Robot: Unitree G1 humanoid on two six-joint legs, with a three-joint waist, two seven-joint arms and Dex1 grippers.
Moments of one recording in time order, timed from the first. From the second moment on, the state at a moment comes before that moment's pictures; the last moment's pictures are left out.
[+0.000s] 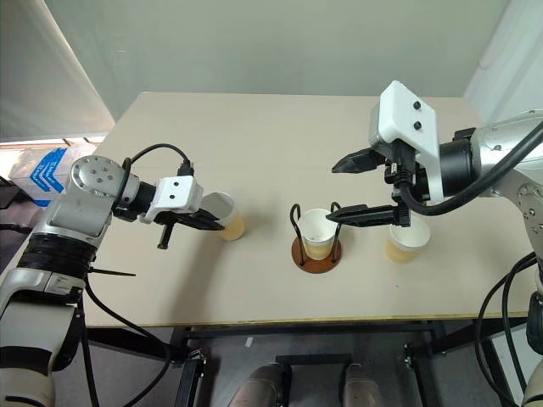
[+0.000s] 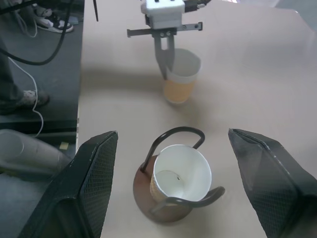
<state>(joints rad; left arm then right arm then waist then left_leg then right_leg) -0.89 0.86 -0.25 0.47 -0.03 0.00 -1.56 -0.95 -0.99 0.03 -0.47 0.65 1.03 1.15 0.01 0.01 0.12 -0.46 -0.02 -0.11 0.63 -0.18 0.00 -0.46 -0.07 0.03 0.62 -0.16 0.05</state>
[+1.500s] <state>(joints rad) -1.34 0.53 -0.74 0.51 -0.39 -0.04 -1.58 -0.64 -1.26 -0.26 -0.62 0.96 1.12 0.95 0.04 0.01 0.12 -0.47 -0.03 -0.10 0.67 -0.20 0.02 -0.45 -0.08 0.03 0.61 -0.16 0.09</state>
